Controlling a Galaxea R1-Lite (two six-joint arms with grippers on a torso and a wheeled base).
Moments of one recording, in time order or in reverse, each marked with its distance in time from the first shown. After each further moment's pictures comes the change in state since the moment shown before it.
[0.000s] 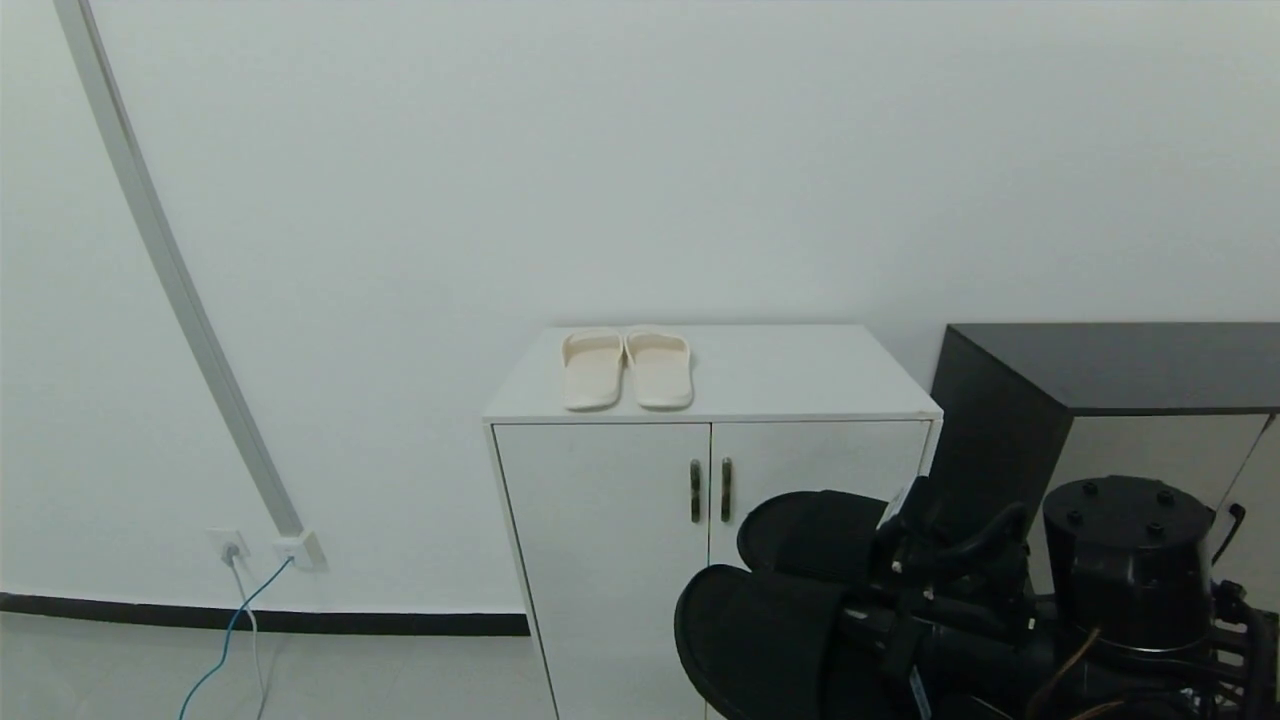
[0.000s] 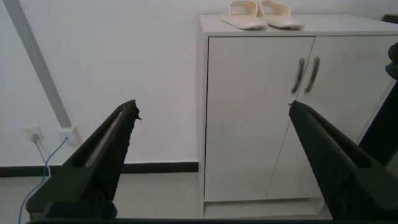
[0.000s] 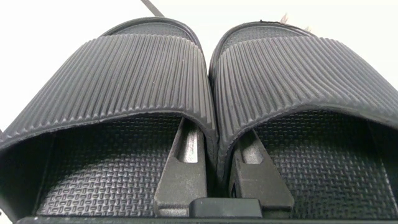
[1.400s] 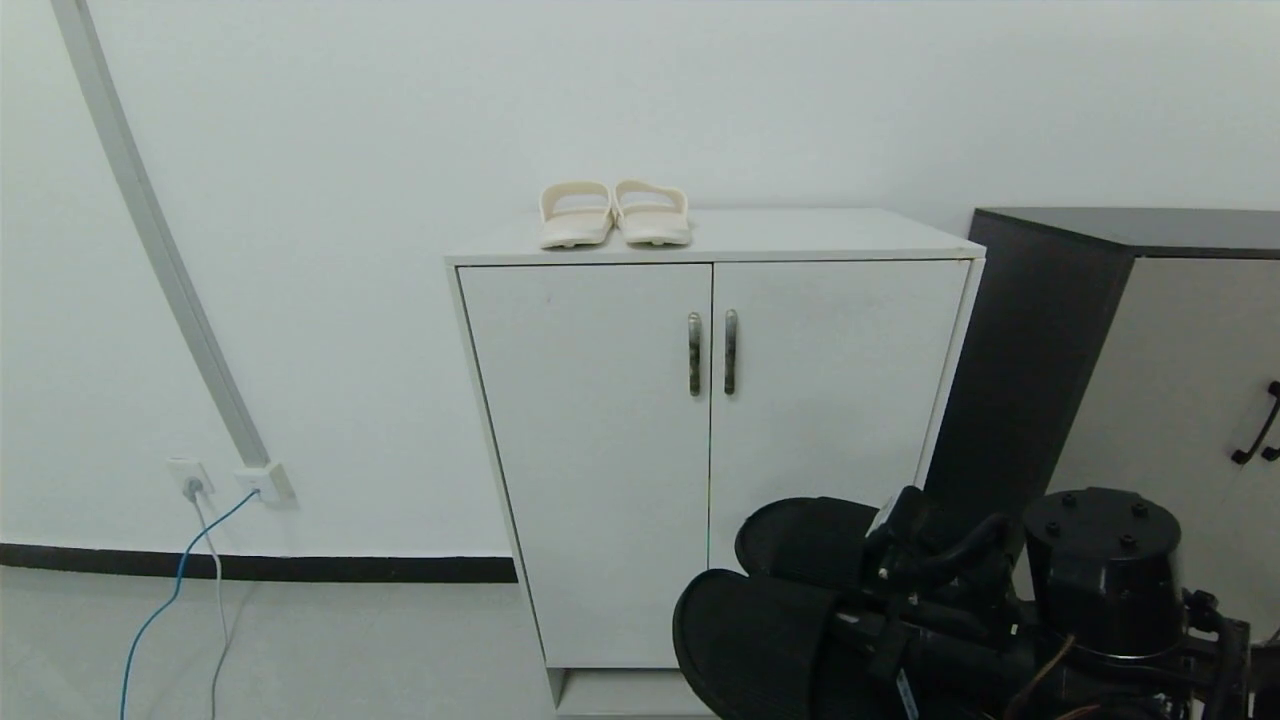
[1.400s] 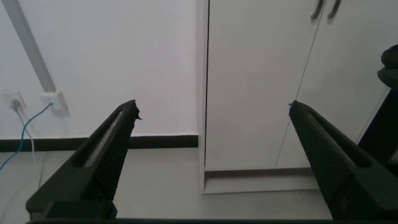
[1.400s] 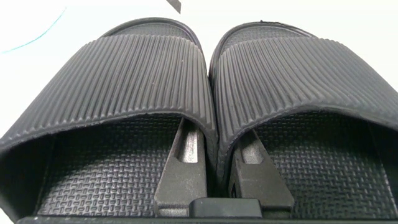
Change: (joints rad) left arm 0.000 0.000 0.000 0.001 0.000 0.000; right arm -0.005 0.053 0.022 -0.078 -0.003 0.004
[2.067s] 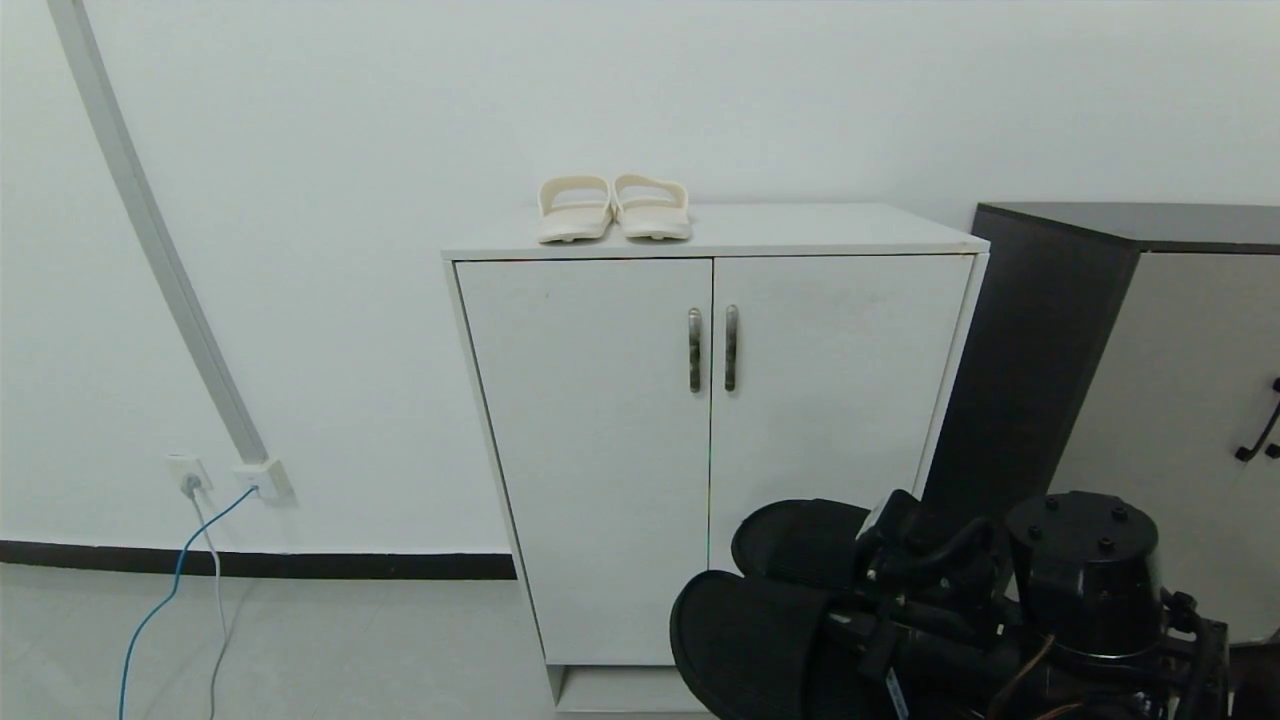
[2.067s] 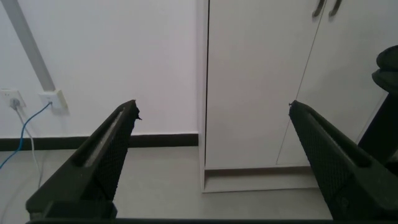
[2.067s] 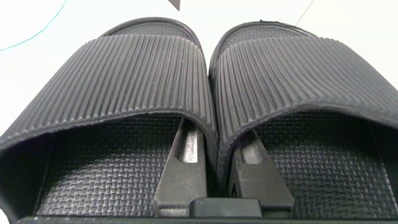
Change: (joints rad) left arm 0.000 0.000 0.000 0.001 -0.001 0.001; right arm -0.001 0.036 0.002 -0.032 0.000 -0.001
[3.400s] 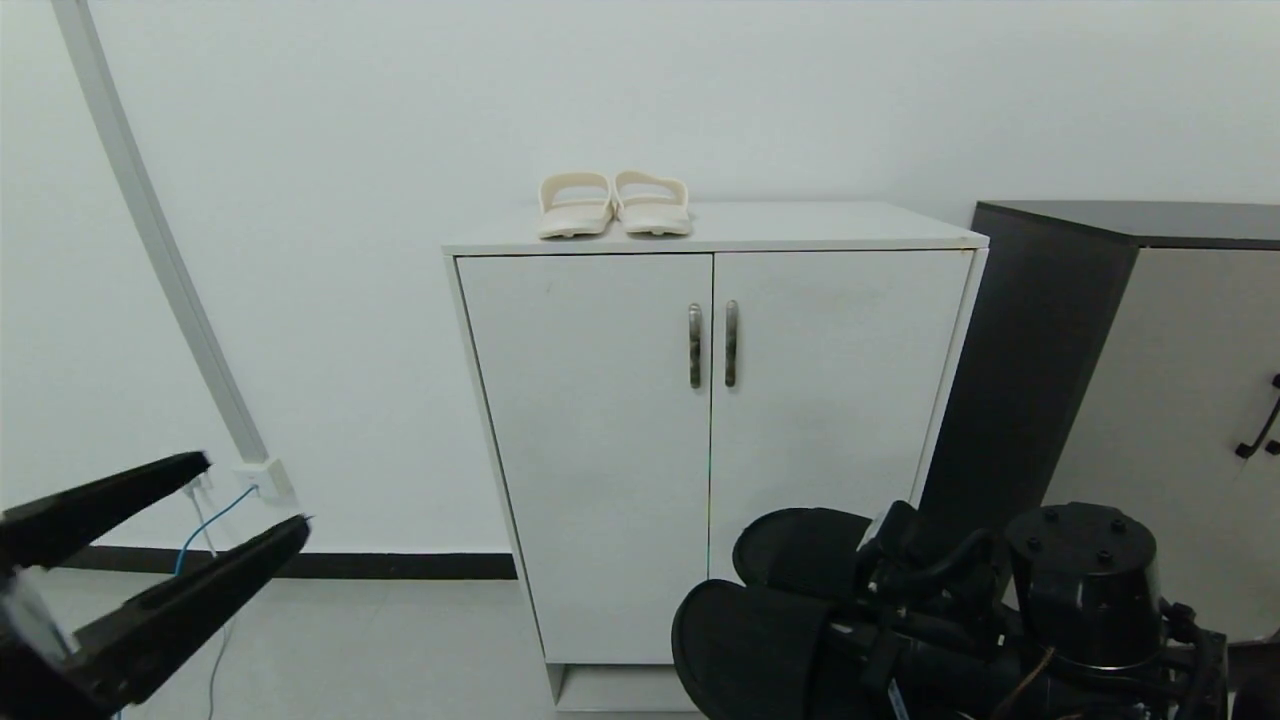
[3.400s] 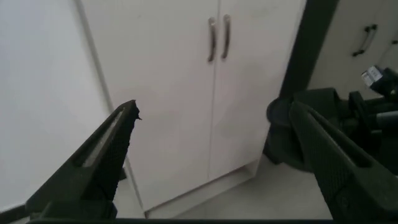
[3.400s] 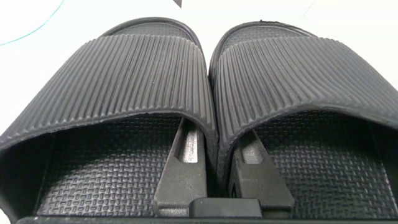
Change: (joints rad) left arm -0.141 0.904 -0.367 -0.469 -0.344 -0.032; right arm 0.000 0.014 0.028 -0.033 0.001 -0.001
